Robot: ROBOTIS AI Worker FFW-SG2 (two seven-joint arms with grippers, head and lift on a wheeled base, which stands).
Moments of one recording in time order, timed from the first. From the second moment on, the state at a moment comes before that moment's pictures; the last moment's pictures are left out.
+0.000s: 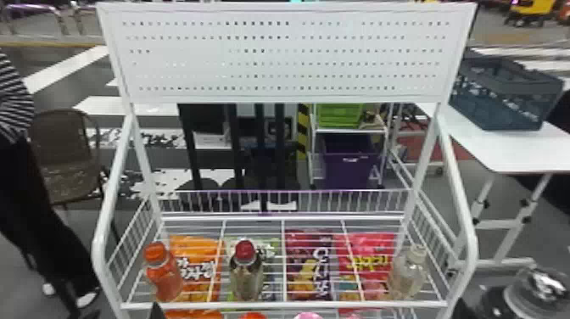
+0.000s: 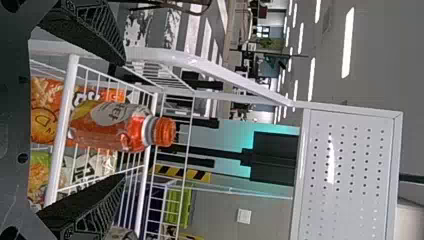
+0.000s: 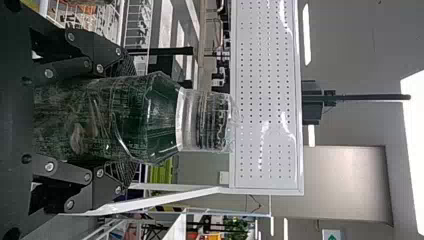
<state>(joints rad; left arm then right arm) 0.65 0.24 -0.03 -2.02 0.28 -0.17 0.20 1.05 0.00 -0.08 -2.56 -0.06 -0.08 0.23</state>
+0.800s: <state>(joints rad) 0.28 0.24 -0.17 -1.35 0.28 -0.62 0.10 1.06 0.00 -0.10 -2.56 -0.07 -0.07 0.23</state>
